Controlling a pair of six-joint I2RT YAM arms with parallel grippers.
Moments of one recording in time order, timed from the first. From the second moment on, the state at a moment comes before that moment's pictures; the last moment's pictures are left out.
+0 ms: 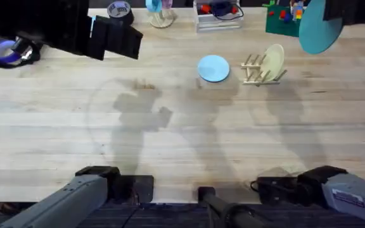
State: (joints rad) left arm 0.00 1.19 1.56 -1.40 0.26 0.25; right arm 0.28 1.27 1.62 -1.28 0.34 0.13
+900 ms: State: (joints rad) left arm 0.00 1.19 1.56 -1.40 0.26 0.25; right arm 0.28 1.27 1.62 -1.28 0.34 0.18
